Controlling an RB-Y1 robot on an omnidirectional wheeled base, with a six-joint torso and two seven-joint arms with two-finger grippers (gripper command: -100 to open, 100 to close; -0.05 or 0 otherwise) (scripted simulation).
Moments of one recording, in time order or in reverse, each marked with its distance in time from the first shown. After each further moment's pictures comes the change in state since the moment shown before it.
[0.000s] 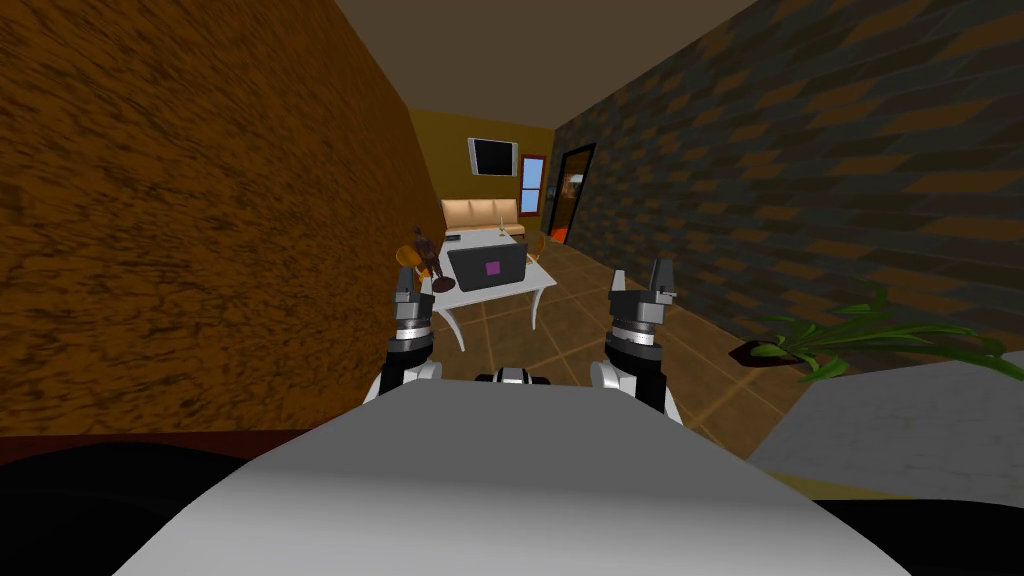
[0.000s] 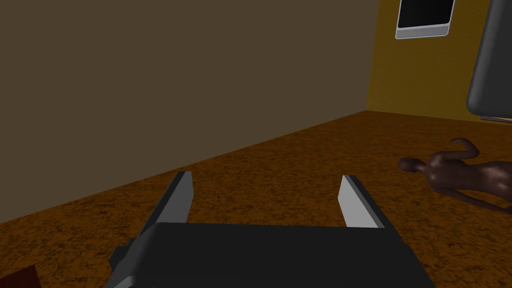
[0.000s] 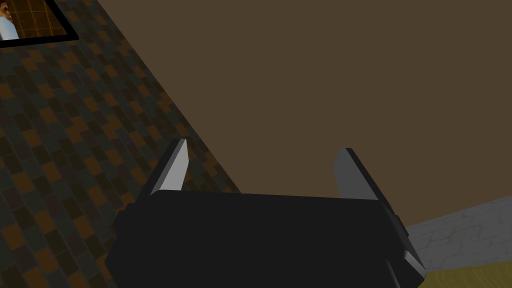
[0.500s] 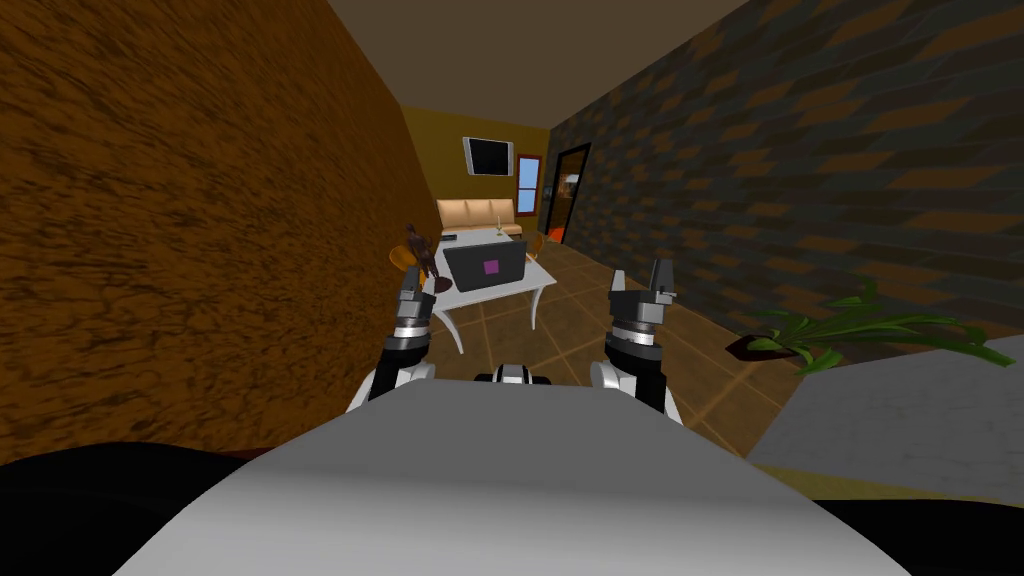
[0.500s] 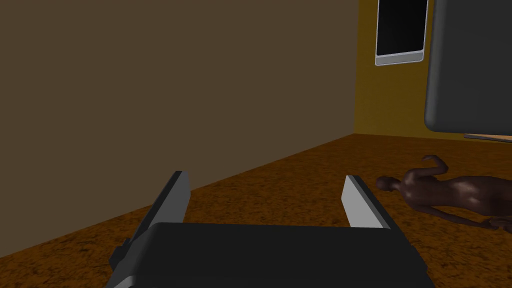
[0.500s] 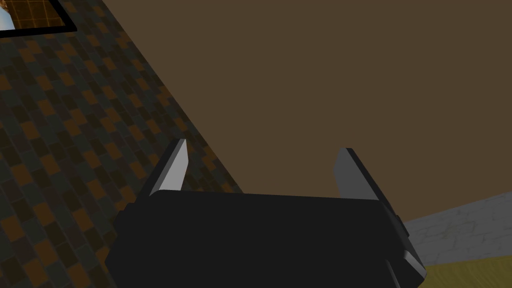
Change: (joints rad) left arm 0.002 0.094 0.009 -0.025 -0.008 0.081 0.011; right arm 0.000 0.000 0.000 0.001 0.000 0.000 0.000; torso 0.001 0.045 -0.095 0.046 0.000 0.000
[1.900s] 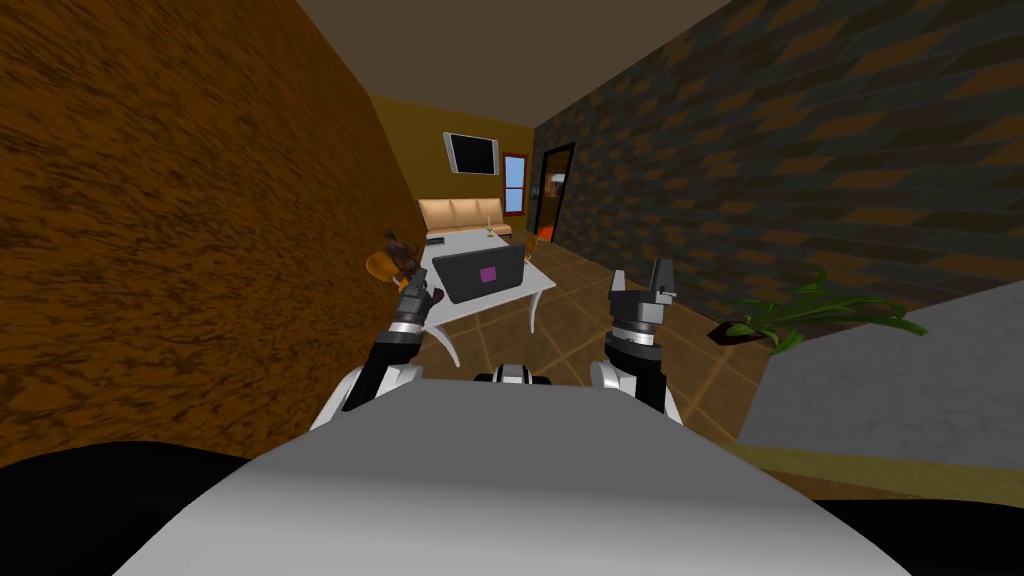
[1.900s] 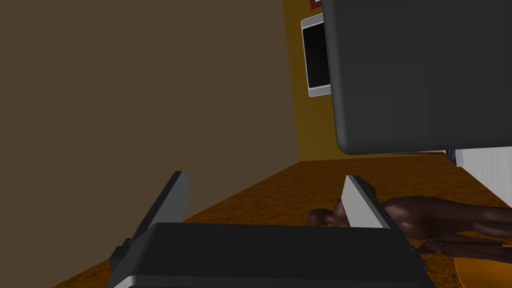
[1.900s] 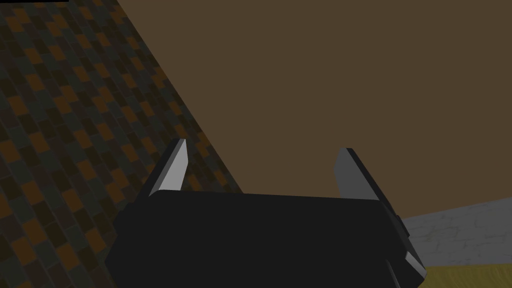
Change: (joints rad) left arm 0.026 0.086 0.040 -0.098 -0.028 0.318 0.050; right arm 0.000 0.000 0.000 0.000 0.000 0.000 0.000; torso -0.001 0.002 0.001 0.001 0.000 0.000
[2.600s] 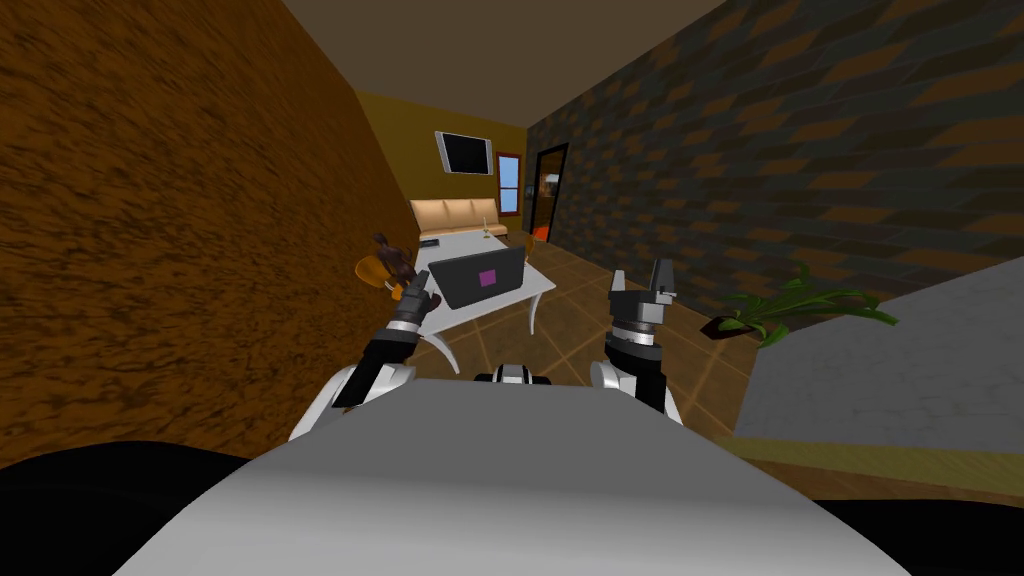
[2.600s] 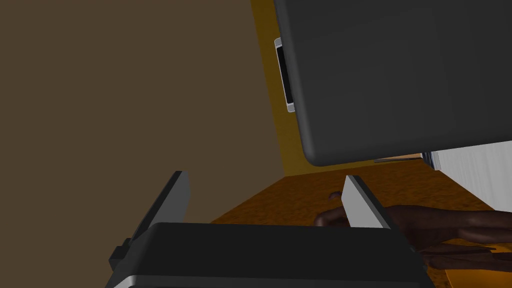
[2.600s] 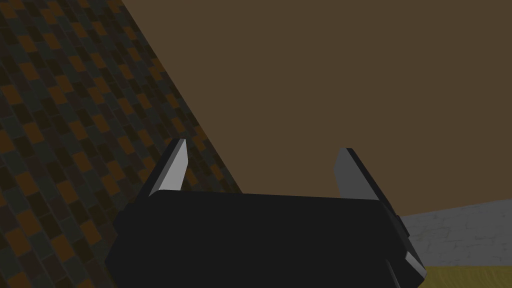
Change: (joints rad) left arm 0.007 0.067 0.019 -0.036 -0.012 0.139 0.022; right arm 0.000 0.000 0.000 0.000 0.000 0.000 0.000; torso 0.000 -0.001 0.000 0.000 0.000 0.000
